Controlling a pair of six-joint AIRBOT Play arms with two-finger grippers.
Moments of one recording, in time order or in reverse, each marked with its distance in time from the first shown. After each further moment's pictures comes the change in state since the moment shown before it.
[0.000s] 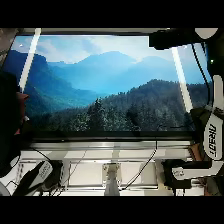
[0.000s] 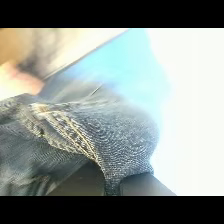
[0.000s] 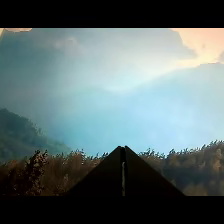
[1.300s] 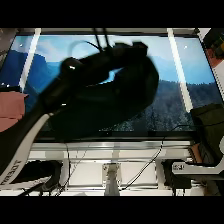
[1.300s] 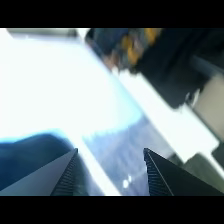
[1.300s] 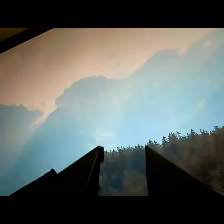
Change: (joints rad) left arm -1.364 -0.475 0.342 -0.086 -0.214 -0.028; right arm -0.549 0.059 0.021 -0.033 -0.013 0.154
